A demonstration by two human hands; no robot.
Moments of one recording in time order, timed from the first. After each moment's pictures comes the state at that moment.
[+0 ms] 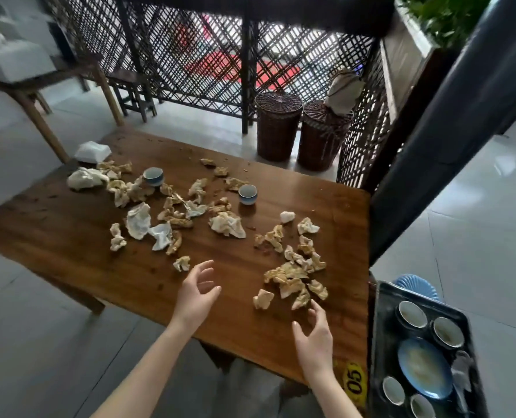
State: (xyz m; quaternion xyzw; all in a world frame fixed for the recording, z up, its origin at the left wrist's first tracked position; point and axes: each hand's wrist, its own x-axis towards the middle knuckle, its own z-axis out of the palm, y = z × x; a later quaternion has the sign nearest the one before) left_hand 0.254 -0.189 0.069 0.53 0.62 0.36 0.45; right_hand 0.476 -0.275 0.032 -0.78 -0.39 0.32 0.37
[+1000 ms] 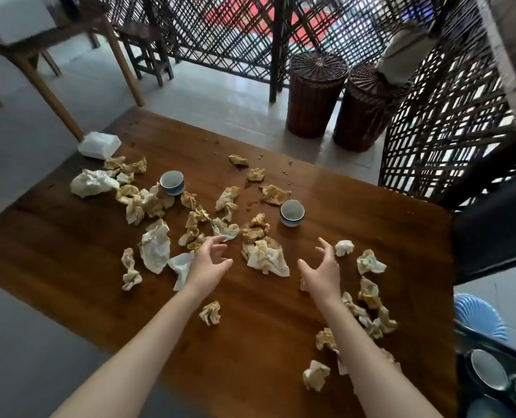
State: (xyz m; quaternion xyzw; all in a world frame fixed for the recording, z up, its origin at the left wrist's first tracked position) left_hand 0.186 0.043 0.036 0.50 0.66 0.31 0.47; right_hand 0.420 0.023 0.019 -0.76 -0.43 0.34 0.35
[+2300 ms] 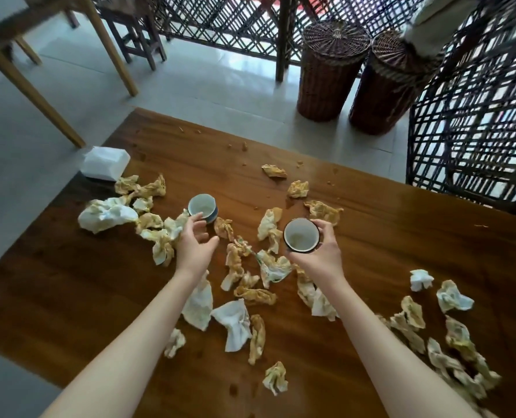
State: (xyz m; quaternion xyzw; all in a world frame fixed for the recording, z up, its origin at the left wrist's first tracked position) left_hand 0.057 0.213 -0.004 0.45 0.69 0.36 0.42; right_hand 0.302 0.171 0.007 -0.71 -0.47 0.36 0.39
